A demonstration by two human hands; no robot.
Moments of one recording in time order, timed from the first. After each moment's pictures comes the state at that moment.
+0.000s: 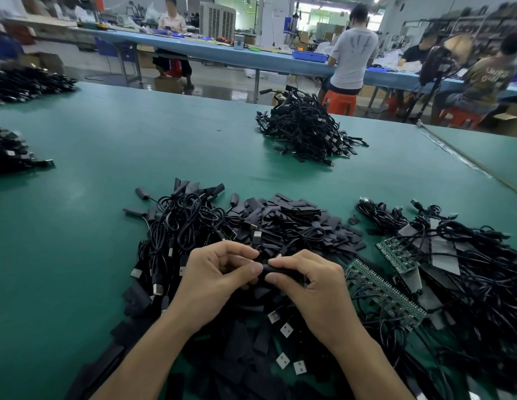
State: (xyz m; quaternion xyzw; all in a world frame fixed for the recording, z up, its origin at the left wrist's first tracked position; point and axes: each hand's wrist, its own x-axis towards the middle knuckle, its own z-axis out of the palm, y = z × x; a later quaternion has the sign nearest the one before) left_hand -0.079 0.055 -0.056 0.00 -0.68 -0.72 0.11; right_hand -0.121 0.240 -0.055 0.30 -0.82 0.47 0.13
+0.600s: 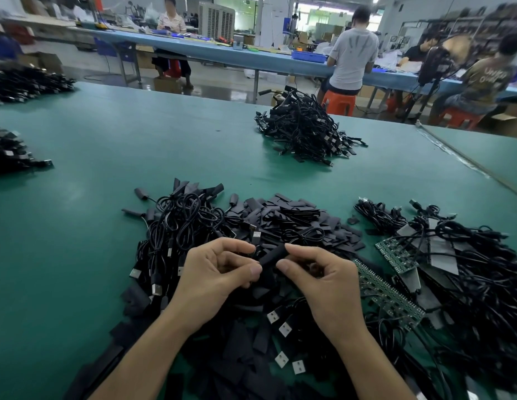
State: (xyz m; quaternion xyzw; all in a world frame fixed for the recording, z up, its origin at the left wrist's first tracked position) left_hand -0.081 0.057 -0.057 0.01 -0.65 -0.75 0.12; right_hand -0.119 0.239 -0.049 0.19 -0.75 0.62 0.10
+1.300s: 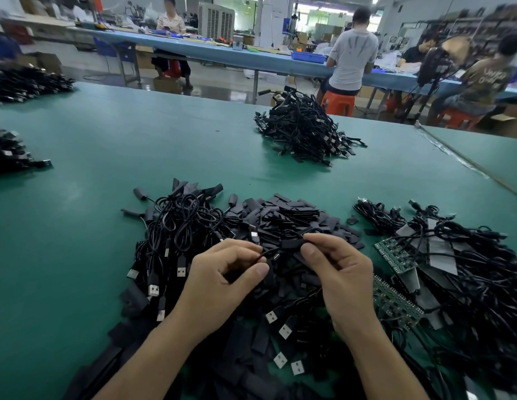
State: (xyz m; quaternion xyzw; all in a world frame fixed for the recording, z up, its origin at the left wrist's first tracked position) left_hand -0.079 0.063 -0.060 -0.07 -0.78 -0.58 0.21; right_hand -0.125 0.247 -0.040 0.14 -0.69 0.70 0.11
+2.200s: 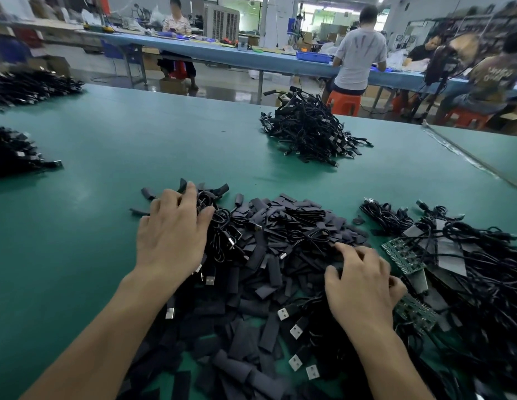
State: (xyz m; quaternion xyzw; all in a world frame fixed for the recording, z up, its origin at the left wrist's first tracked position) left_hand -0.102 0.008 -0.011 0.18 -0.95 -0.16 0.20; right_hand -0.127 0.259 -0.042 -0.05 -0.98 0.17 0.07
